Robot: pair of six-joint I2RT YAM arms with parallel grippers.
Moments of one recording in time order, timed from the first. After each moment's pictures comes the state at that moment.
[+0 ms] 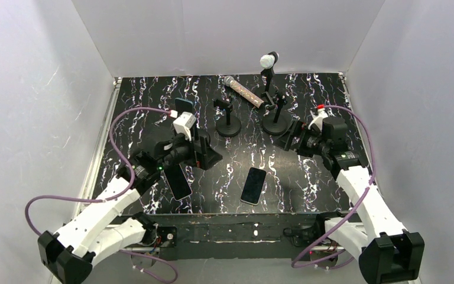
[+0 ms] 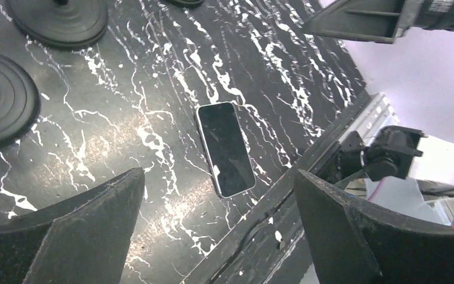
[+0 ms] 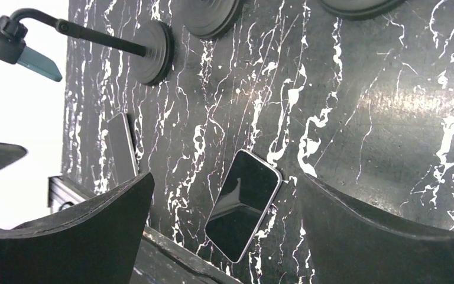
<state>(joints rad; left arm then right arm) -0.60 0.88 0.83 -0.32 0.29 -0.43 0.21 0.96 0.76 -0.38 -0.43 0.52</state>
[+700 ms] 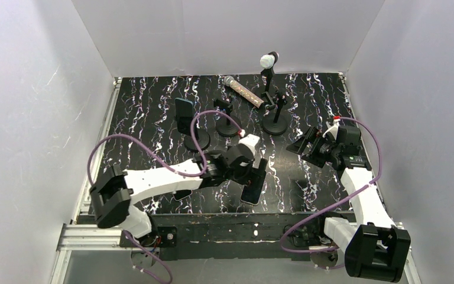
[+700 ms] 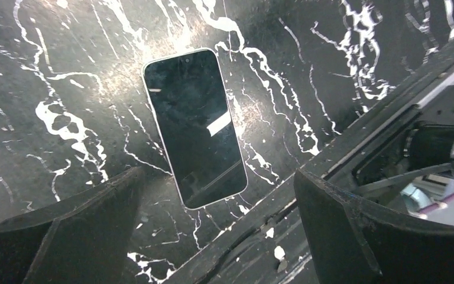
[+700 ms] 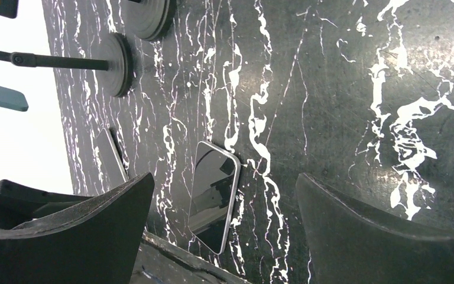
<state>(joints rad) -1.12 1.46 1.05 -0.31 -0.16 -0.56 -0.08 0.99 0.65 -0.41 -0.58 0.50</state>
